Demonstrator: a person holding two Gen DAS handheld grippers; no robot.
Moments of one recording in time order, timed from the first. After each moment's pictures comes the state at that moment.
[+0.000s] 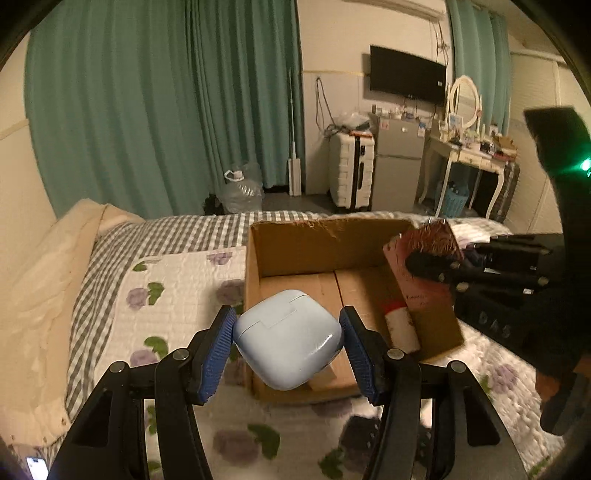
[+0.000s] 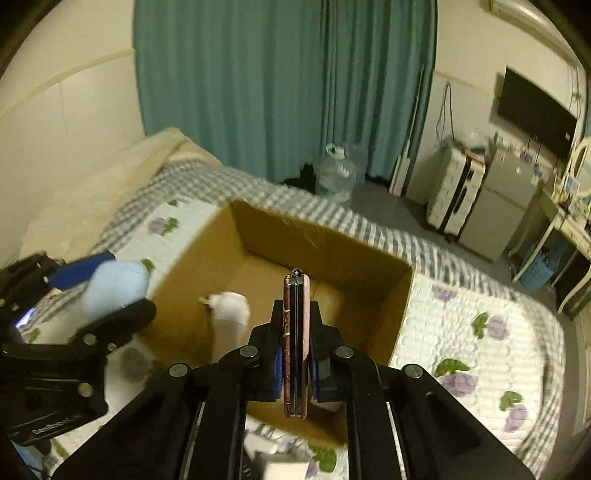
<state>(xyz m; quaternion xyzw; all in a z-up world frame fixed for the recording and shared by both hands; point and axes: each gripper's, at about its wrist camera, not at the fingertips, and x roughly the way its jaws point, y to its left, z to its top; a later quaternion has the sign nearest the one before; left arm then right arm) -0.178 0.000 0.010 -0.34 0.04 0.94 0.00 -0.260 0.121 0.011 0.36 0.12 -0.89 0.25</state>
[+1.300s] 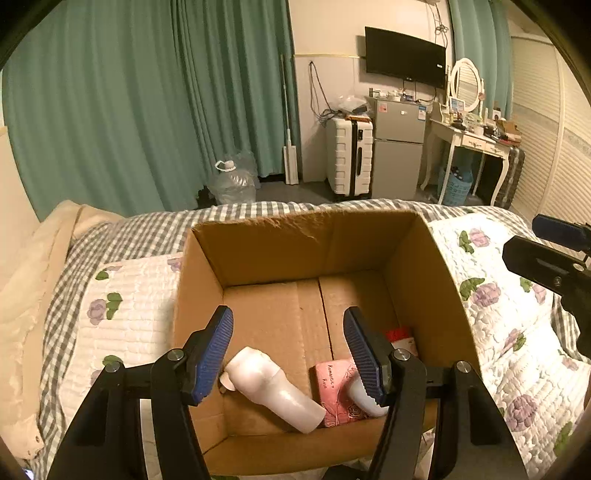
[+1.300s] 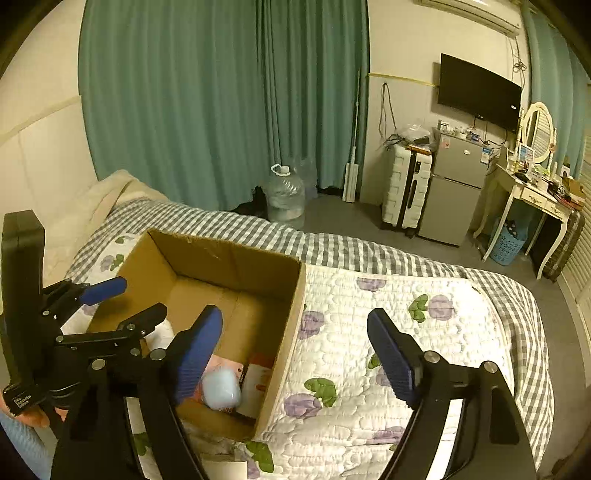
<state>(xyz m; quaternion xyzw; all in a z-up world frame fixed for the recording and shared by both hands) -0.227 0.040 -0.014 -0.36 0.05 0.93 0.00 -0.255 0.214 0.026 0.32 0.05 -0.93 0.17</state>
